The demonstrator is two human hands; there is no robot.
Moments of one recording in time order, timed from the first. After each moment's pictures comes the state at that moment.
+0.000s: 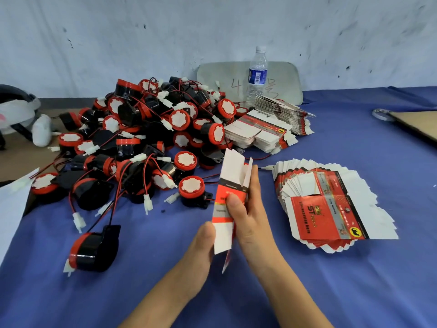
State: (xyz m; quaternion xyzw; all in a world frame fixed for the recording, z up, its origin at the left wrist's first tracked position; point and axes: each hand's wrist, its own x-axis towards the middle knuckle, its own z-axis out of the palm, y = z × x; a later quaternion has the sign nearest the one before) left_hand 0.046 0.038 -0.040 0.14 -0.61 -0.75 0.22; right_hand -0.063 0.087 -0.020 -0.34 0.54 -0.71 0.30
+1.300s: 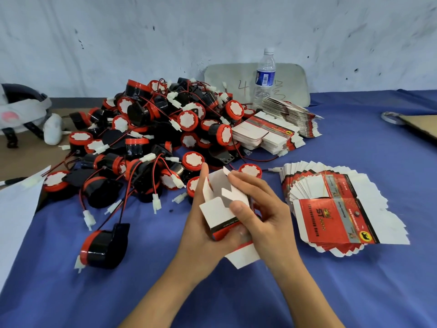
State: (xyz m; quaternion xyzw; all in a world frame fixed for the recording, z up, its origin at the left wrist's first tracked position) left_hand 0.038 0.024 -0.026 0.19 -0.69 -0.60 0.37; right_hand -0.062 0.102 0.002 -0.43 0.54 -0.70 0.17
